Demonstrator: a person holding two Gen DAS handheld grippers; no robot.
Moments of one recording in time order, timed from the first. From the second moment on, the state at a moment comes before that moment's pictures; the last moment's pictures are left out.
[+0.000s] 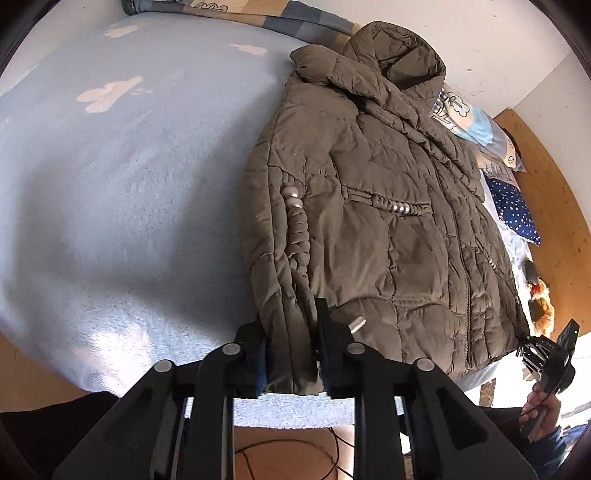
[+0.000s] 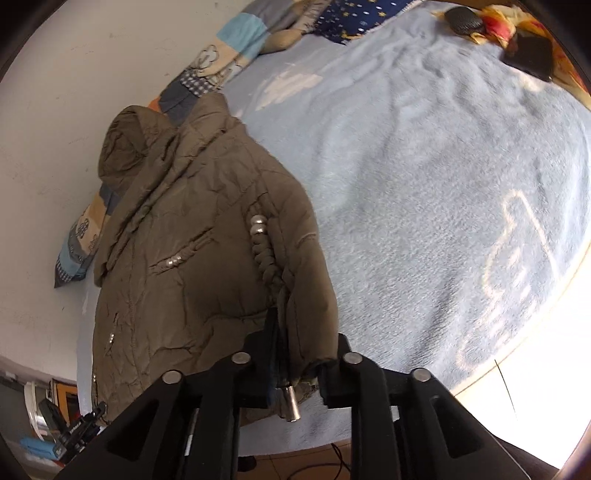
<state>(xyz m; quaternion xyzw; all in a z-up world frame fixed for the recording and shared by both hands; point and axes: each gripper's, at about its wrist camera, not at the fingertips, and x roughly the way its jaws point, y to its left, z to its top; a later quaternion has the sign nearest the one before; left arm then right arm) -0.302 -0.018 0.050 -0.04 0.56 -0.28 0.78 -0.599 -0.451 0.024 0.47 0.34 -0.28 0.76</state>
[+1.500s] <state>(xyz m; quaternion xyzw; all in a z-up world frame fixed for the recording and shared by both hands) -0.175 -0.221 0.140 0.11 0.33 -0.23 0.91 -0.169 -0.465 0.064 0.18 0.43 -0.23 0.85</state>
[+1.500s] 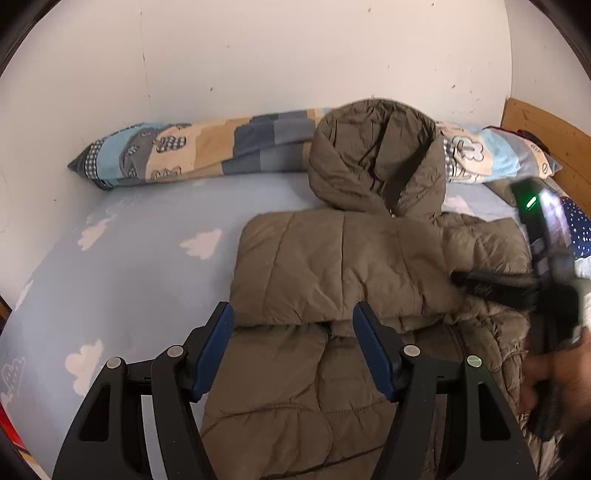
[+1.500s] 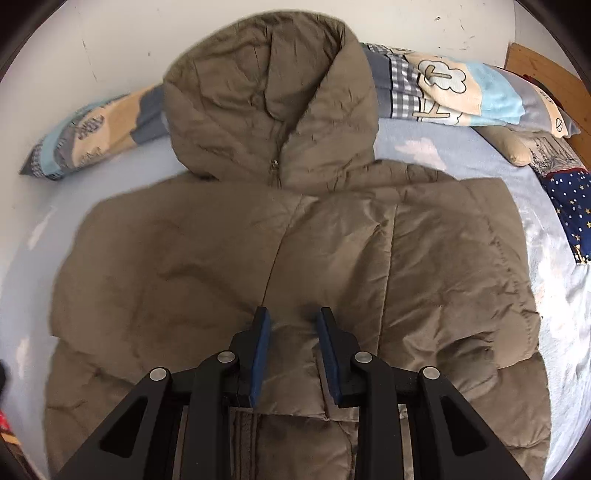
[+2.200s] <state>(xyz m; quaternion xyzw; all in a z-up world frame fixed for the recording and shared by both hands) -0.173 -0.222 0.150 0.09 0.33 -0.23 0.91 -0.167 -0.431 0.111 0.04 0.44 -0.23 0.87</state>
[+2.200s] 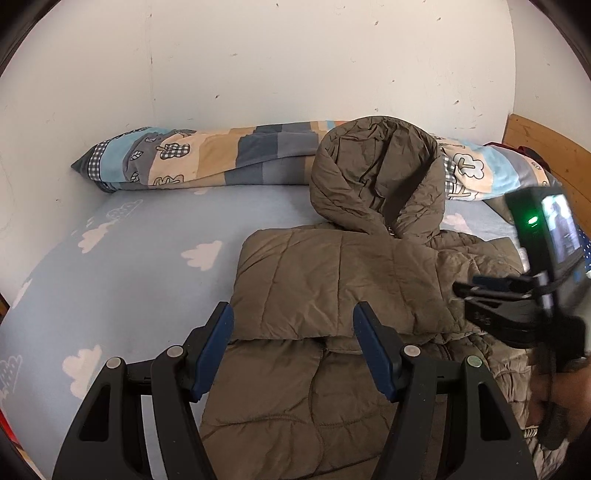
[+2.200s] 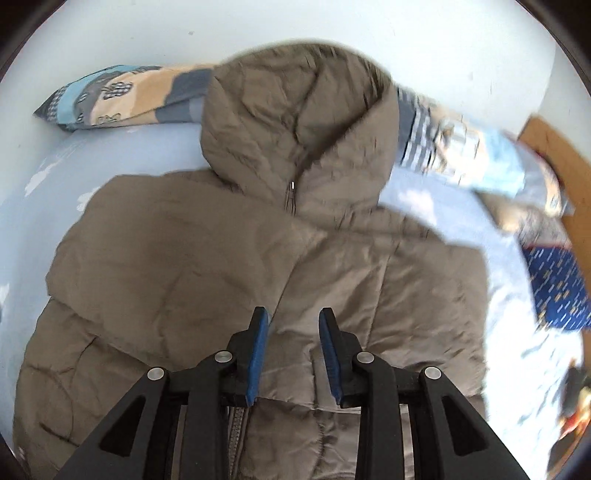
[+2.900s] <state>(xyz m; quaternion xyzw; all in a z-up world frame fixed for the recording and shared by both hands) -0.160 -0.216 0.147 0.07 0.33 -0.21 0.92 -0.166 -0.370 0.170 -0.16 0.37 -0.26 0.88</state>
